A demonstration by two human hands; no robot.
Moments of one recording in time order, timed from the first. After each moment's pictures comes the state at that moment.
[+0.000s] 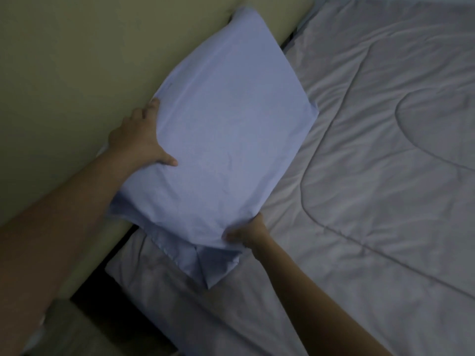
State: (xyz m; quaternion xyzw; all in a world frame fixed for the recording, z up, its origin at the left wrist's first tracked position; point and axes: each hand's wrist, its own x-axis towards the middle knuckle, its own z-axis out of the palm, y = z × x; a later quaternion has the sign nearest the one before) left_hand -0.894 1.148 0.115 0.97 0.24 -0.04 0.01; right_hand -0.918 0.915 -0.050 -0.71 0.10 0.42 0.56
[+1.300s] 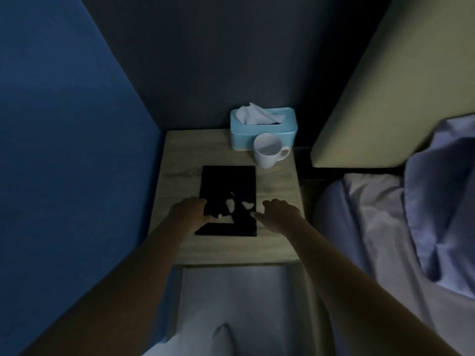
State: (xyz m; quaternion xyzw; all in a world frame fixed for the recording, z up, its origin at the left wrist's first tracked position) left_hand -1.533 1.196 -0.065 0.73 0.60 -0.21 0.27; right_hand -1.313 1.156 -0.054 -0.70 -0.60 0.34 -0.15
